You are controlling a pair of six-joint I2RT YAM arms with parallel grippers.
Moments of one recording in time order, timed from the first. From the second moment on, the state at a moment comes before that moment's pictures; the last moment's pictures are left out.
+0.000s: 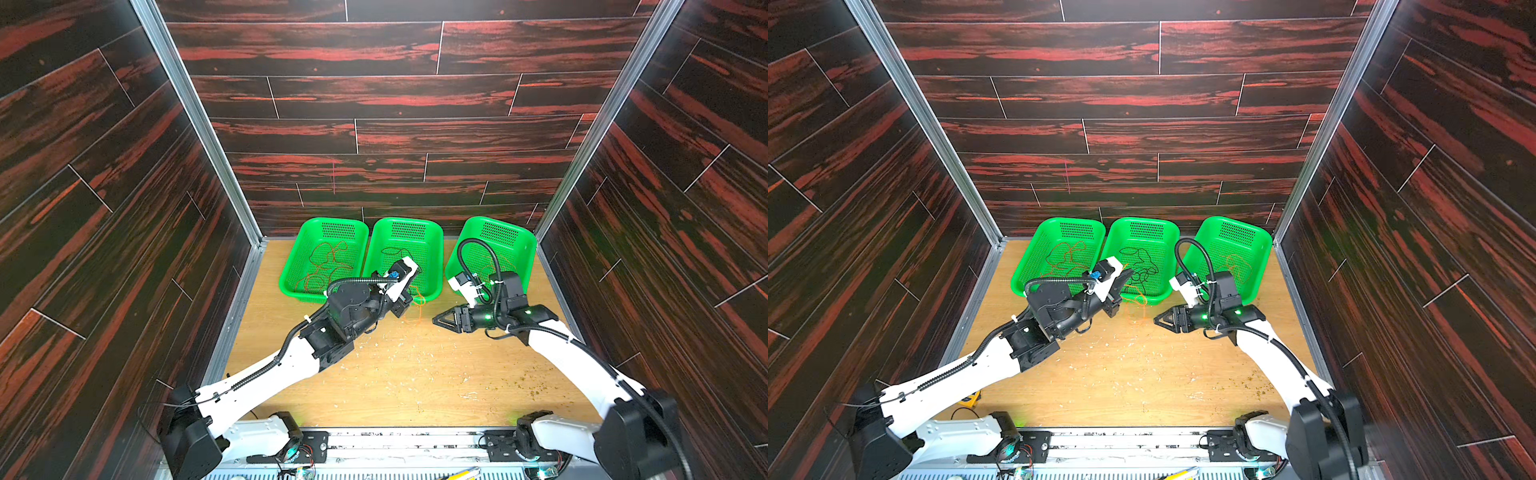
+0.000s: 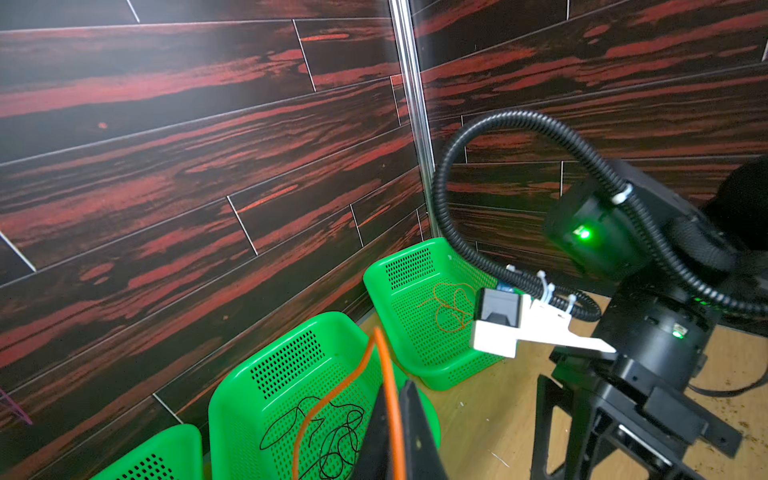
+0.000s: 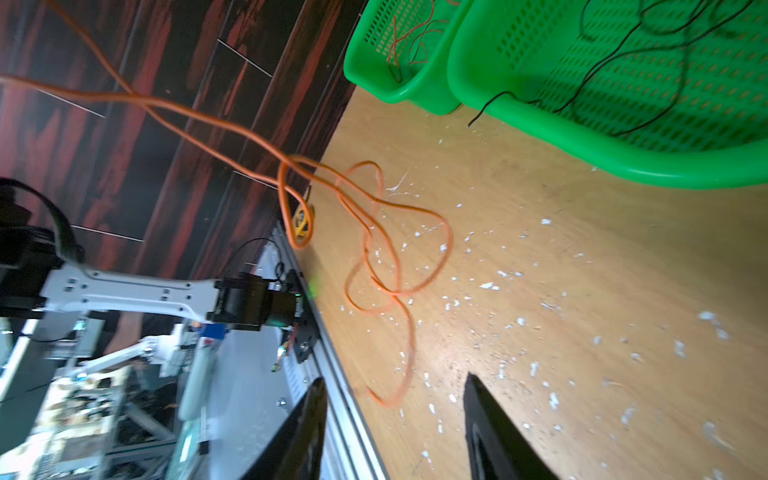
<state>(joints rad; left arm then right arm) -0.84 1.23 0.99 0.25 -0.03 0.25 0.35 1.27 0.89 -0.42 -0.90 0.23</state>
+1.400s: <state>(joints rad) -0.66 1.26 1.34 0.09 0.00 0.27 0.42 1.51 0.58 -0.11 -0.60 0.39</state>
